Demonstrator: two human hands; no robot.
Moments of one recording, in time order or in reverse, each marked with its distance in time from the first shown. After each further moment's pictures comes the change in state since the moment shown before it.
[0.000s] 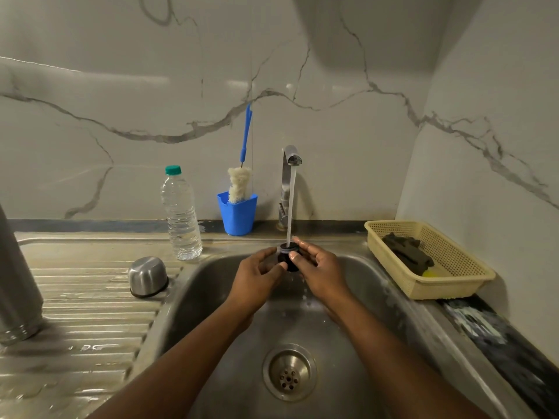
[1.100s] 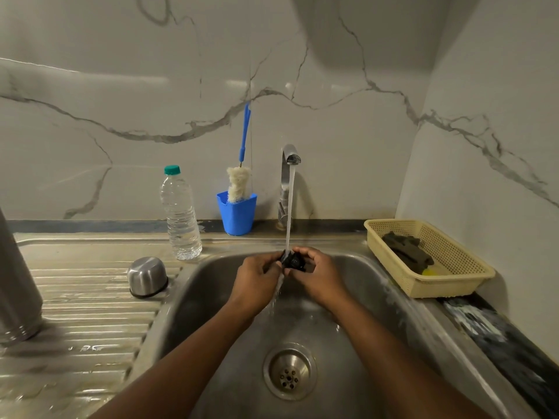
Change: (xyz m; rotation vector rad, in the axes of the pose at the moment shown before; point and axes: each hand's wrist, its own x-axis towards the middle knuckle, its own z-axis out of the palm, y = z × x) left_hand -0.001 0.007 0.002 0.235 0.030 0.083; right_hand 0.004 0.012 -0.002 -0.210 -0.042 0.007
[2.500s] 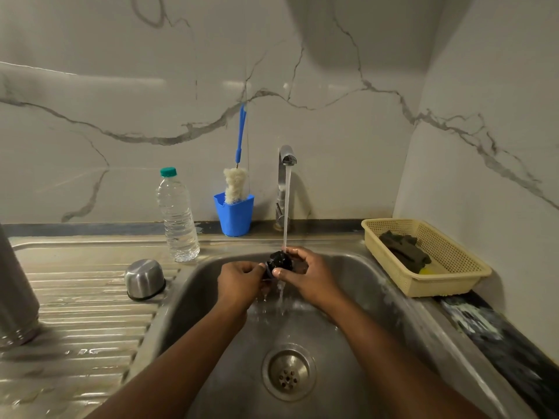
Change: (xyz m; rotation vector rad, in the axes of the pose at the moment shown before) left_hand 0.008 -0.016 -0.006 -0.214 0.187 -0.349; right_hand -0.005 -0.005 0.004 0.027 -0.077 -0.011
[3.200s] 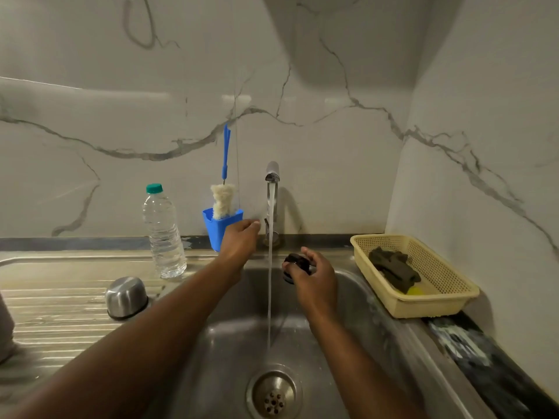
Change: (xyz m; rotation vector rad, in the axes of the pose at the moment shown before) left_hand 0.058 0.082 0.032 0.049 -0.008 0.150; right_hand 0.006 -0.006 -0.013 0.217 0.431 -0.006
